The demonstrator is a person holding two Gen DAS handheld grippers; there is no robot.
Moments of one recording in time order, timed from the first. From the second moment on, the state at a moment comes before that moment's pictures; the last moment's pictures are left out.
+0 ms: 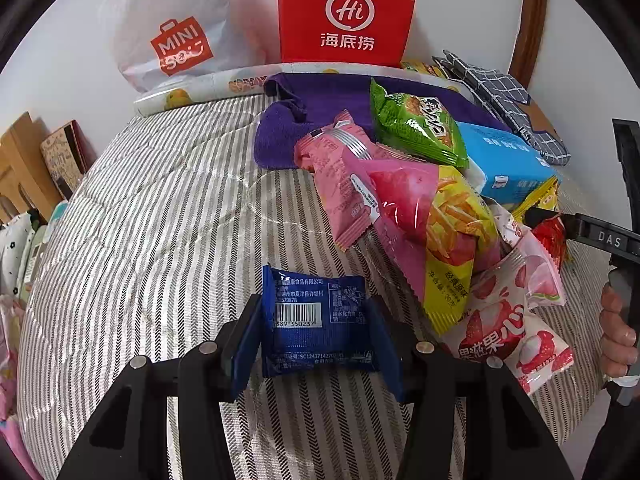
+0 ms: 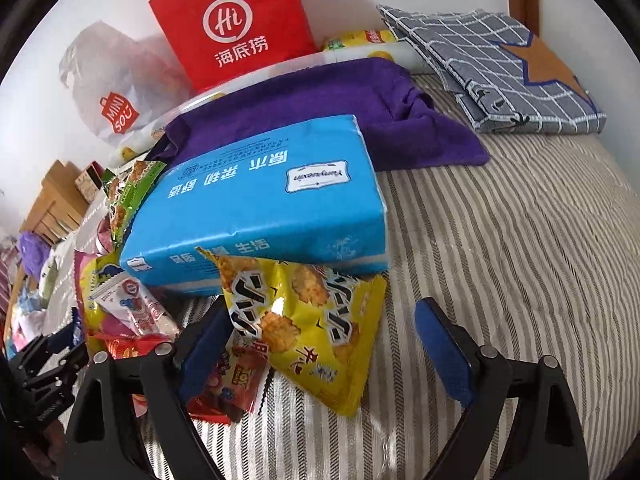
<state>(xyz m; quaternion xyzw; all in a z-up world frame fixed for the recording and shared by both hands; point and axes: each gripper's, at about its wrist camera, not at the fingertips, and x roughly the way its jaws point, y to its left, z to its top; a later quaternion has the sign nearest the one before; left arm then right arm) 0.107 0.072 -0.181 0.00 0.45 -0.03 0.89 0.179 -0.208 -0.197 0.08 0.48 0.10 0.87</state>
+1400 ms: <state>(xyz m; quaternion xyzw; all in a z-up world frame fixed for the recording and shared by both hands) 0.119 0.027 -0.079 -0.01 0.40 -0.09 0.91 0.129 -0.237 -0.103 0.06 0.40 0.10 0.91</state>
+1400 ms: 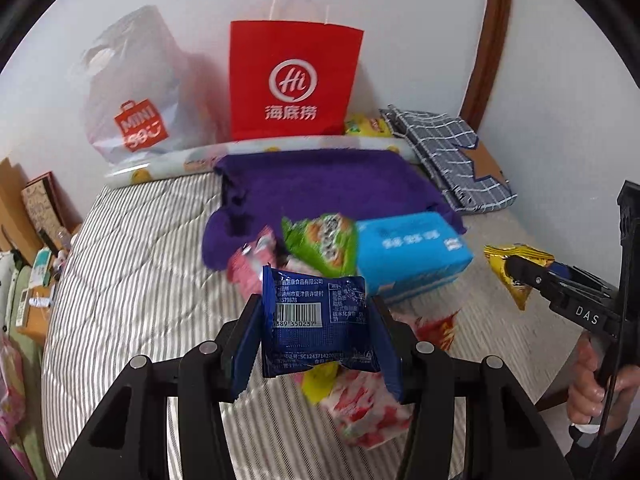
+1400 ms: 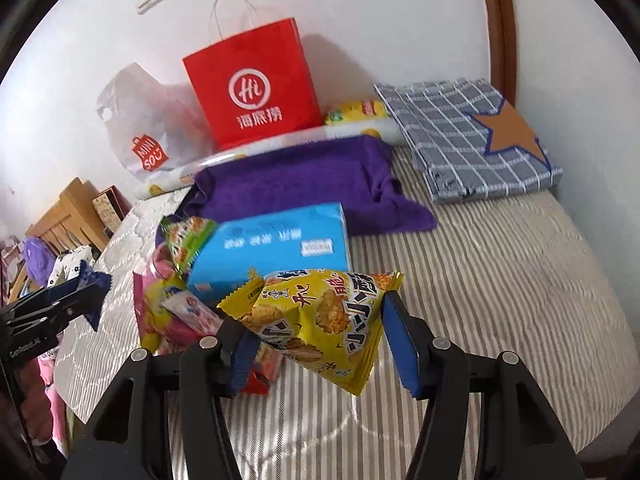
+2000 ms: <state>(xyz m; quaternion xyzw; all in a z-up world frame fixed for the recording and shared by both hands) 0.208 0.021 -0.033 0.01 0.38 -0.09 0.92 0.225 -0.213 -0.037 0.05 0.36 0.10 0.93</state>
